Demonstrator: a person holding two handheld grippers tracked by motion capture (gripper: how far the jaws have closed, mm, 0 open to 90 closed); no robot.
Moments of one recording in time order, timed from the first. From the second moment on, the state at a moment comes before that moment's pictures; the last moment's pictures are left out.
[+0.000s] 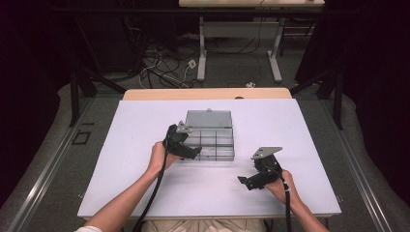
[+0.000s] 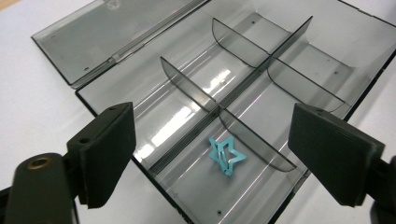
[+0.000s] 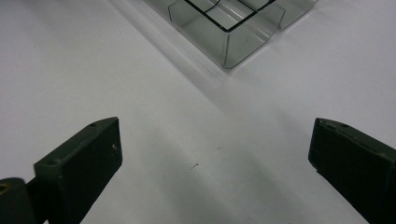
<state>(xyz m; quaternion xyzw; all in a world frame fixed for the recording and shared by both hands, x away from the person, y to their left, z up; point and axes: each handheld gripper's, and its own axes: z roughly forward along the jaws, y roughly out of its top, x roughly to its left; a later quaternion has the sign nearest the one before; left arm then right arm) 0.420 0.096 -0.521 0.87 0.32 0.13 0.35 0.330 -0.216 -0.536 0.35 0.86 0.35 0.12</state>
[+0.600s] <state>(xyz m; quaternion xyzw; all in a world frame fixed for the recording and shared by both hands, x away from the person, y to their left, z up) 0.434 0.077 -0.526 0.88 0.31 0.13 0.33 0.332 -0.216 -0.537 0.35 0.86 0.35 0.12</state>
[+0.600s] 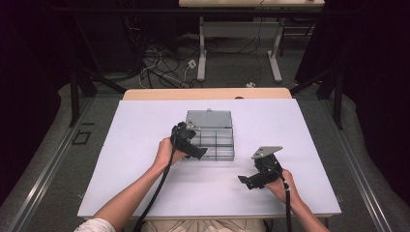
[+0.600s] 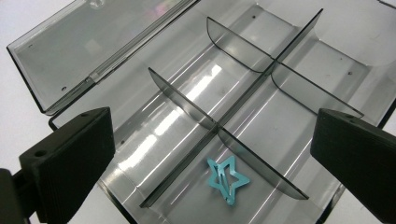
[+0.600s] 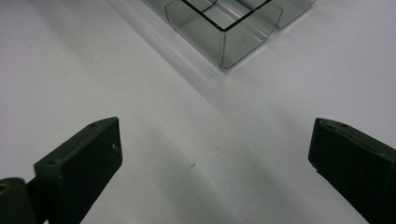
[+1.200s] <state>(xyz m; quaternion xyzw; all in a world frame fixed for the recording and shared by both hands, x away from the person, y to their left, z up) 0.443 0.075 -0.531 0.89 0.32 0.11 0.30 0.334 -0.216 -0.539 0.35 0.86 0.34 0.12</state>
